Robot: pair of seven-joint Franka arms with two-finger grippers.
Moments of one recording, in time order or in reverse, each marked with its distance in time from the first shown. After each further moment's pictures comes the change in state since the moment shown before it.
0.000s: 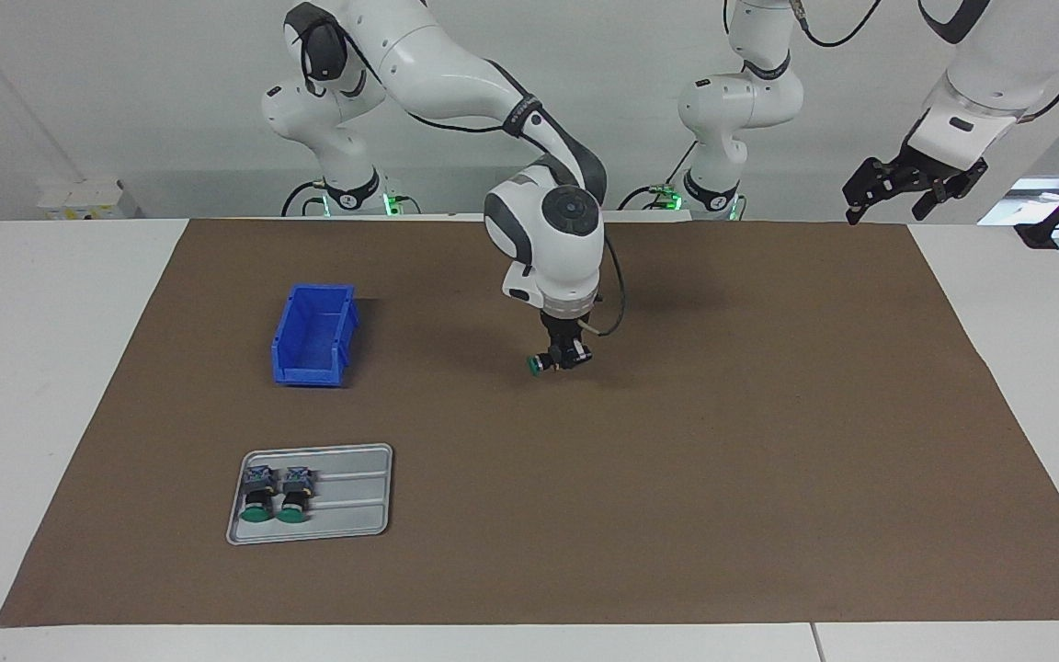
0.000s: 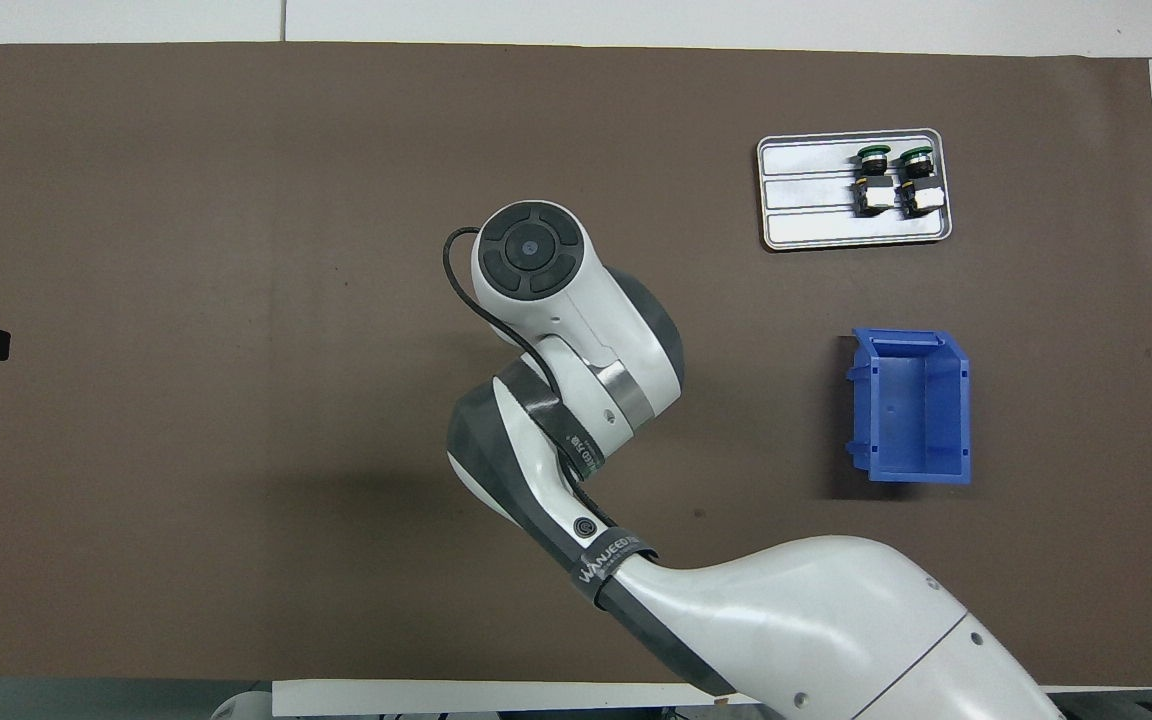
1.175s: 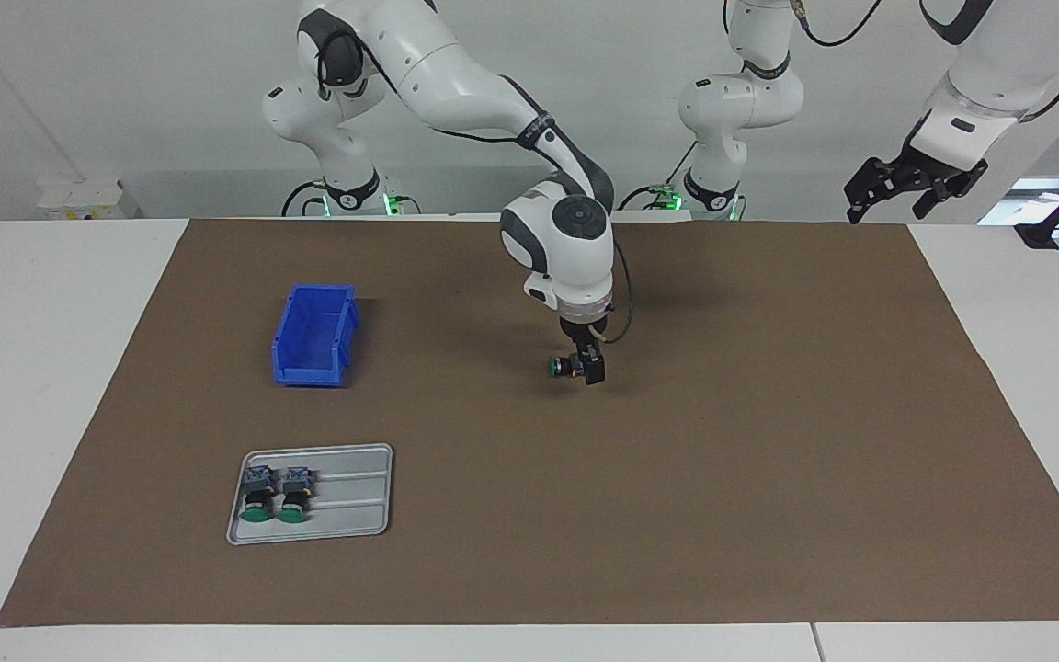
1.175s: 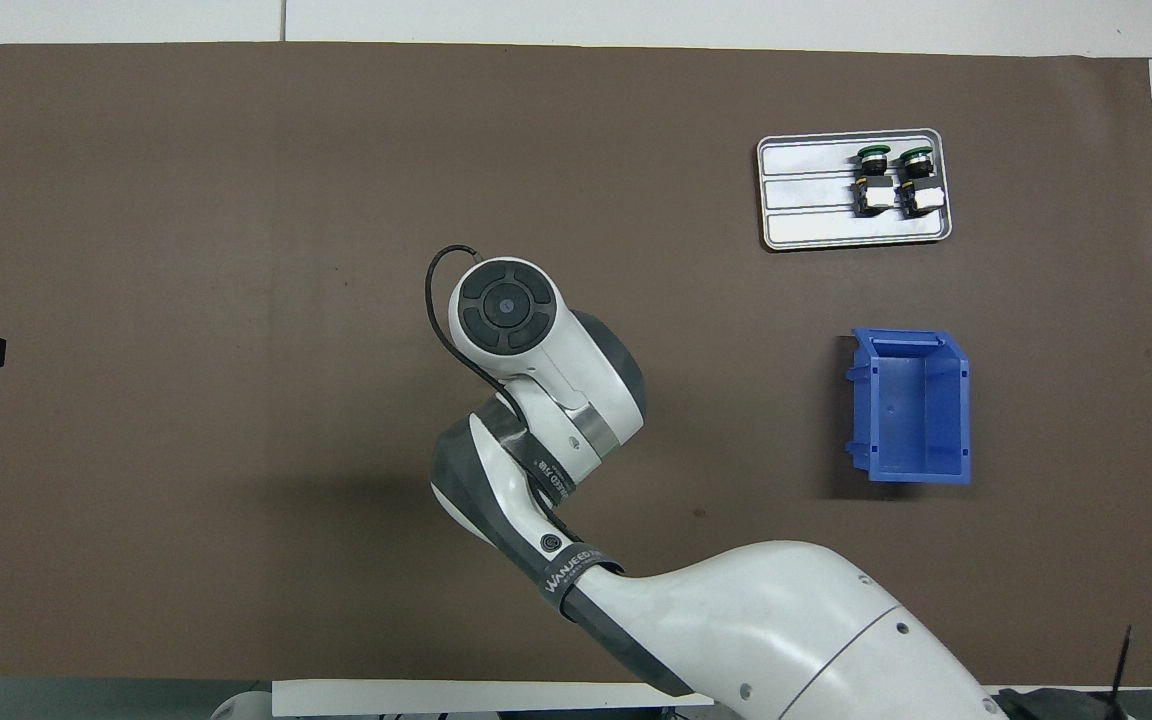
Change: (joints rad) left arm 0.003 -0.010 0.004 -0.017 0.000 -0.001 -0.001; right arm 0.019 -0.007 -0.020 -0.045 0.010 0.137 0.100
